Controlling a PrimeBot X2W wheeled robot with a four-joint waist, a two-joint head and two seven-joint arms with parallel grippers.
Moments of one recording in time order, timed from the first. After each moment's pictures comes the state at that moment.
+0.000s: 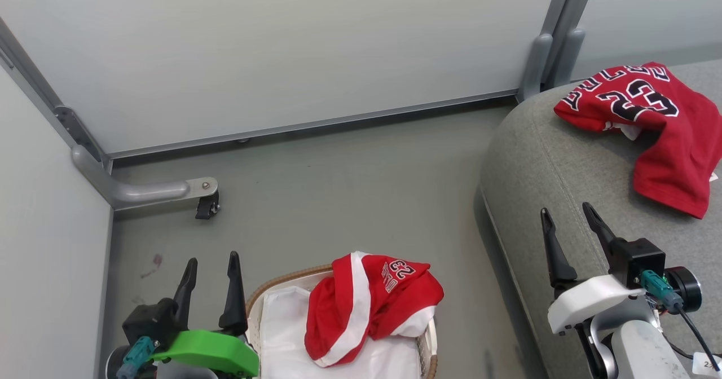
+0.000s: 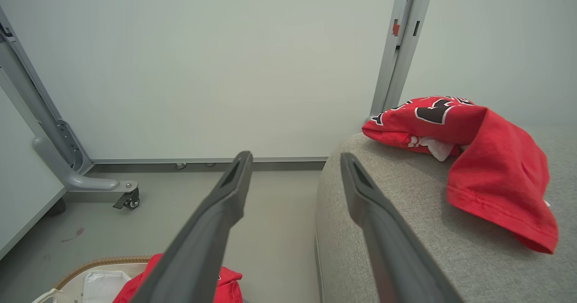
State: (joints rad) left arm -0.05 0.05 -0.14 0.32 -0.37 -0.08 -0.26; right arm -0.18 -0.05 -0.03 0.33 0.06 0.13 -0.26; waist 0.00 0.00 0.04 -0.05
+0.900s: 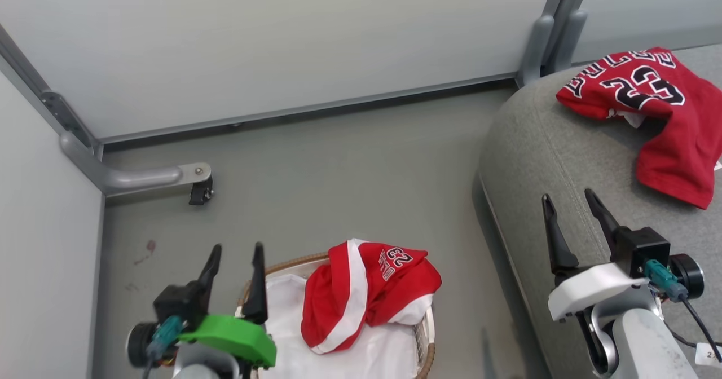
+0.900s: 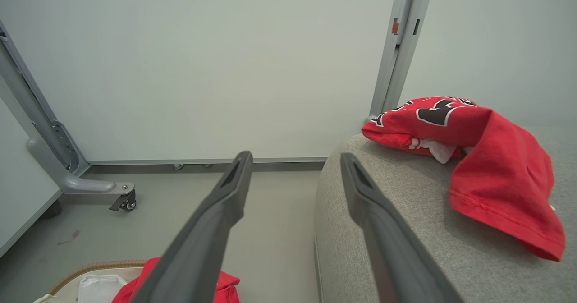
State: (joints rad) left arm -0.11 0.05 -0.19 0.39 -0.33 -0.09 -0.26; right arm -0.19 -0.05 -0.04 0.31 0.07 0.13 -0.26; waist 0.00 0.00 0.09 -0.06
